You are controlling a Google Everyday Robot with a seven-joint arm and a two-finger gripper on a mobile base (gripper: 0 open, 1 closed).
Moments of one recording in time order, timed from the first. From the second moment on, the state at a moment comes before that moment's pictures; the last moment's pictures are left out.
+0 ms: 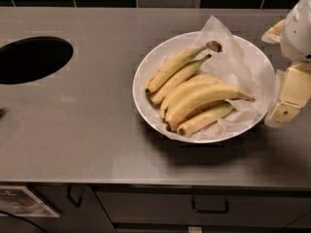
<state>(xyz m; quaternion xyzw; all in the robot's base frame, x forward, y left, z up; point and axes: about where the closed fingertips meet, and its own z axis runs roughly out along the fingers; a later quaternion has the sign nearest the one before) 0.438 -0.217 0.976 -0.60 0.78 -0.03 0.16</state>
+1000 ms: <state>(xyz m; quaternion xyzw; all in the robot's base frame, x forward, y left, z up) 0.454 -0.185 0.972 -0.63 0.76 -0.03 0.16</state>
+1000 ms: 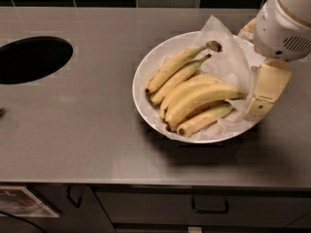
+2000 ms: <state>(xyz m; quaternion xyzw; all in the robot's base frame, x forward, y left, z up) 0.479 -0.138 0.929 -0.67 0.73 -0.01 0.12</state>
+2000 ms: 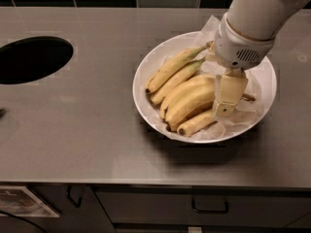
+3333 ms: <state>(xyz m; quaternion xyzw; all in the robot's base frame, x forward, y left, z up) 0.481 -0.136 0.906 -0.67 0.73 0.01 0.10</state>
